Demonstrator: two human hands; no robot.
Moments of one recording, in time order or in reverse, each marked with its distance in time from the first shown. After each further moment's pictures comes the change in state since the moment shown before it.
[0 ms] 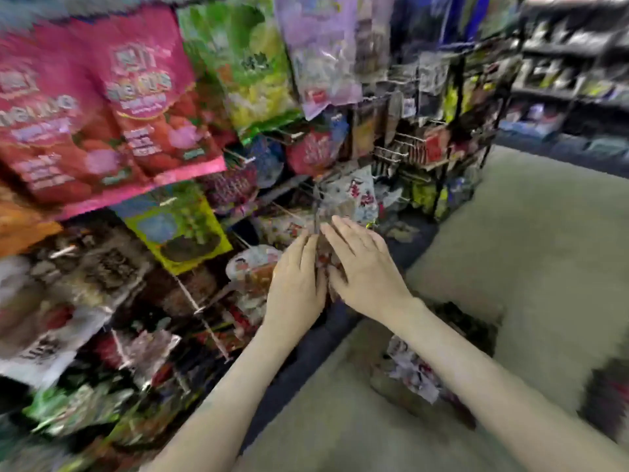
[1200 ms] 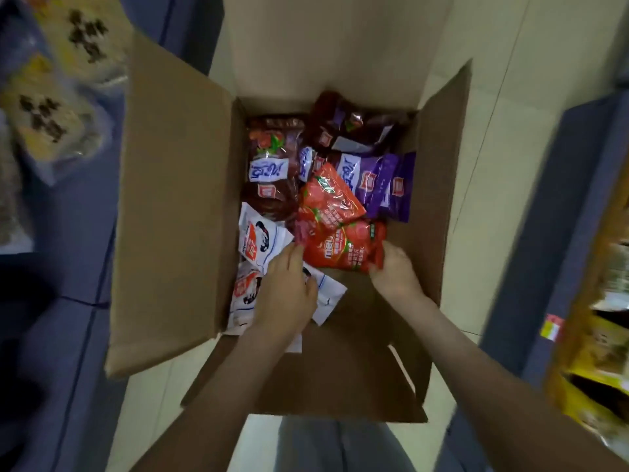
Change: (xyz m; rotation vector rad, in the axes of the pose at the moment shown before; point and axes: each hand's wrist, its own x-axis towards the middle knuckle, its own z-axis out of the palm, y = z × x) left_hand -0.103 0.054 0.773 -0.215 -1.175 -0.201; right_hand -0.435 0.489 0.518 0.463 -0.691 1.630
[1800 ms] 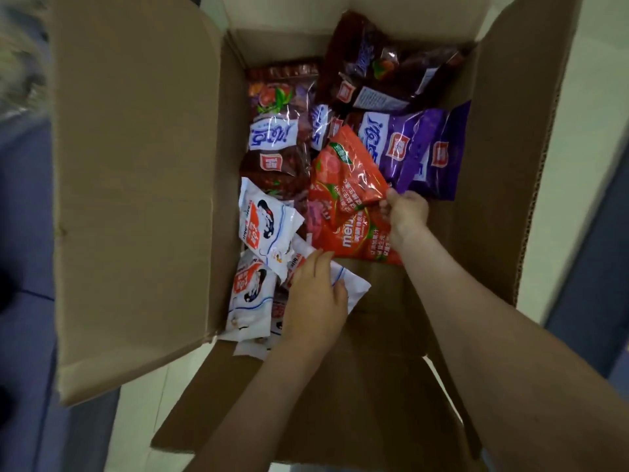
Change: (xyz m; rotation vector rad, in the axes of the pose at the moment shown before) left_hand 0.016 -0.024 0.078 -0.132 -0.037 -0.085; right_hand 0.105 -0.027 0.044 1.049 0.141 0.405
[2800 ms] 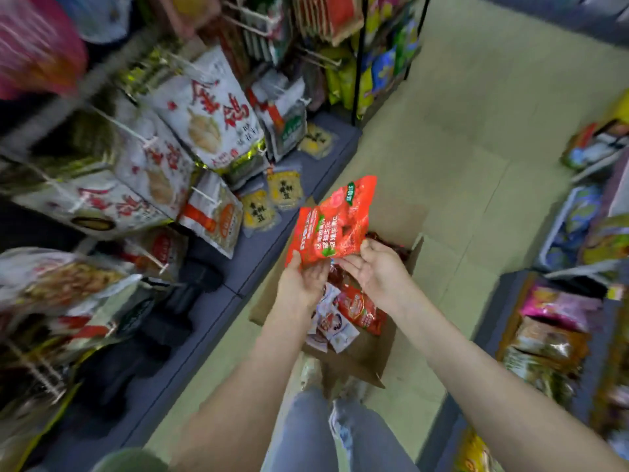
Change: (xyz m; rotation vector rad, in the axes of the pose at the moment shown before) left_hand -0.309 0.202 -0.339 -2.266 0.249 -0.335; right_hand -0.566 -0.196 -0.098 0.110 -0.878 -0.259
